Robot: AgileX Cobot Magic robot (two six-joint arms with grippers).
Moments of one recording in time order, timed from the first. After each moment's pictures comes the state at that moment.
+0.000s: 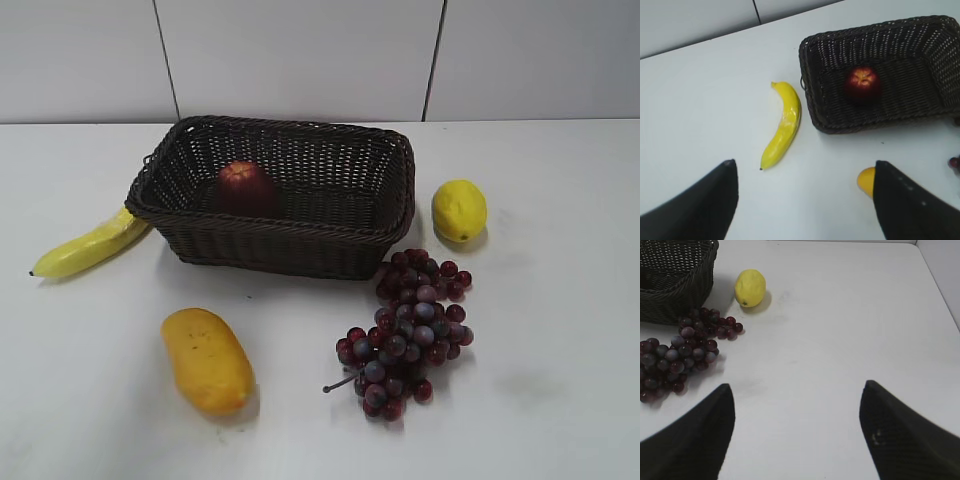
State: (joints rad) left arm -0.39 1.55 -1.80 -0.10 1.22 0.12; right arm 0.07 0.00 -0.50 0.02 1.04 0.00
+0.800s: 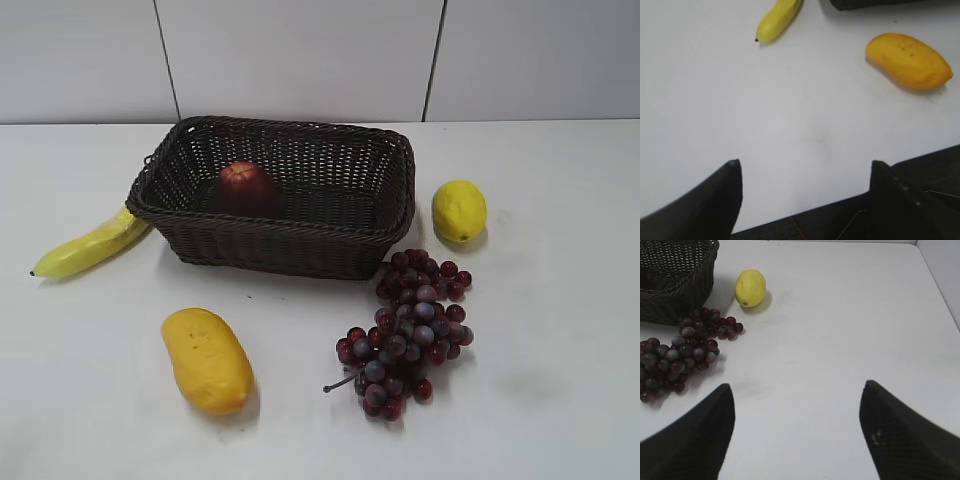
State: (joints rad) left arm -0.29 0.51 -0.80 -0.08 1.22 0.10; right arm 0.07 0.00 -0.50 0.02 1.04 0.00
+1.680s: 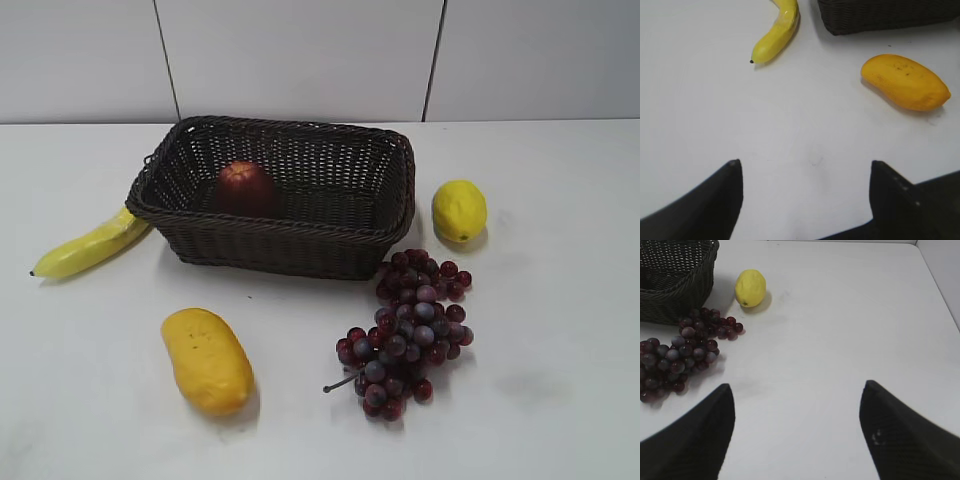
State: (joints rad) left arm -0.29 0.17 -0.48 -0.10 1.08 0.10; right arm 0.07 0.00 -0.50 0.02 1.04 0.00
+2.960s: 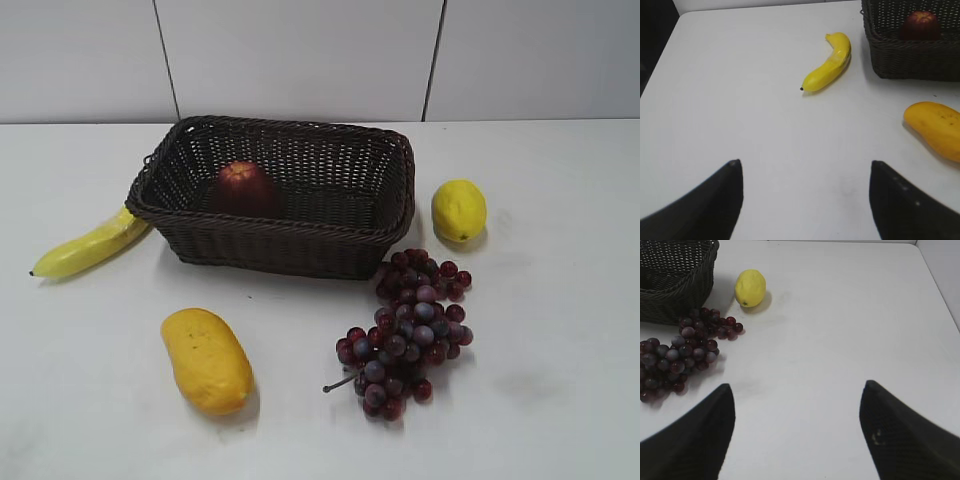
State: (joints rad) left arm -0.07 0.00 -0.48 -0.10 1.09 0.10; right arm 0.07 0.00 -0.50 0.02 1.04 0.00
